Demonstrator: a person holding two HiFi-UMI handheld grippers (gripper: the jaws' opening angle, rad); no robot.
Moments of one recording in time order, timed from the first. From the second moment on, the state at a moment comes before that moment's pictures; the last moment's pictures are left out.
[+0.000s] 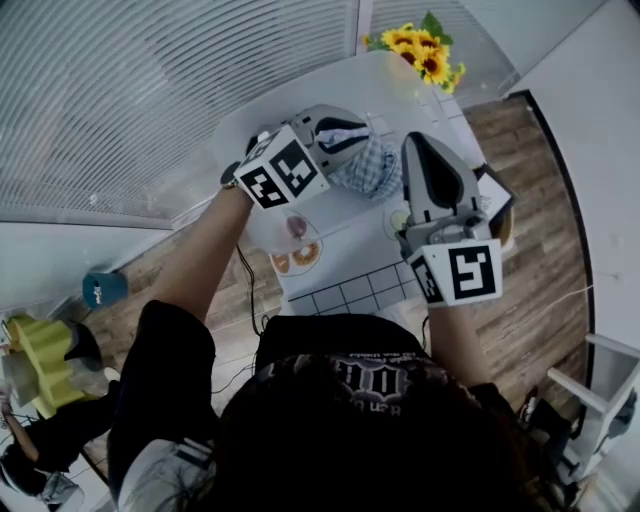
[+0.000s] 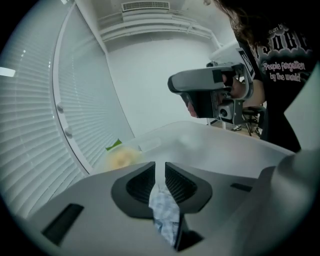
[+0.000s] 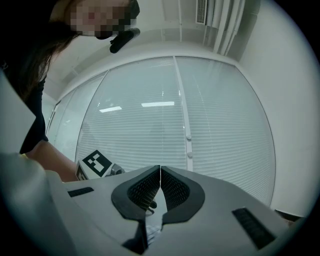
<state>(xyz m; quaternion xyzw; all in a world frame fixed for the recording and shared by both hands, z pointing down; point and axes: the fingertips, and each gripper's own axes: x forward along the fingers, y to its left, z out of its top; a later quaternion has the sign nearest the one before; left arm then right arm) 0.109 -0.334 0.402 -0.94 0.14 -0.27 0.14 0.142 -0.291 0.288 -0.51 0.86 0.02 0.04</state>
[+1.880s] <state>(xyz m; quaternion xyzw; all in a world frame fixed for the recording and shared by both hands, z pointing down) 0.107 -0.340 0.599 -0.81 0.00 -0.57 0.15 0.148 -0.296 0.300 -0.50 0.86 0.00 0.05</state>
